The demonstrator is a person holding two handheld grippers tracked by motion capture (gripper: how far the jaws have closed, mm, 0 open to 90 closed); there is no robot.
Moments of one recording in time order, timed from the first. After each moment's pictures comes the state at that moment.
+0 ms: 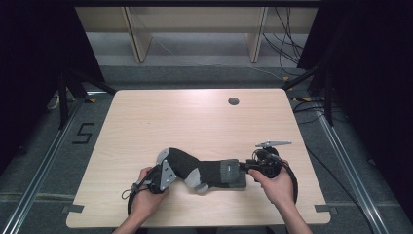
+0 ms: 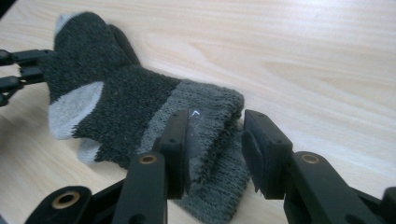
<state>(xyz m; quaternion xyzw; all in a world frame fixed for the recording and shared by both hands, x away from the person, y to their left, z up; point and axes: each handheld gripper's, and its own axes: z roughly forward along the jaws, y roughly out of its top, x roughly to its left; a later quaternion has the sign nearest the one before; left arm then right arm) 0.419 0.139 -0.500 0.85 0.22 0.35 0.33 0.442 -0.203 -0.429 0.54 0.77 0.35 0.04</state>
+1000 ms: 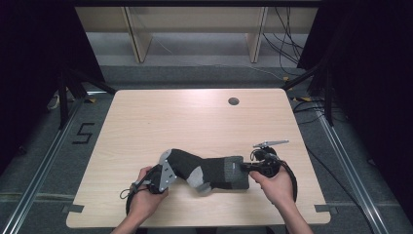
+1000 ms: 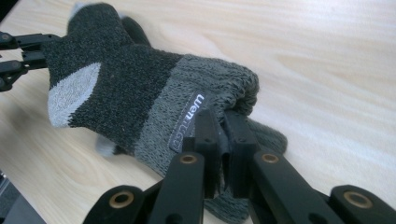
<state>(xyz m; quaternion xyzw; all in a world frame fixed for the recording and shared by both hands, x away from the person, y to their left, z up) 0.413 0.133 -0.490 0.85 0.20 0.34 0.34 0.437 -0.200 -0.424 0.55 0.77 0.33 0.00</state>
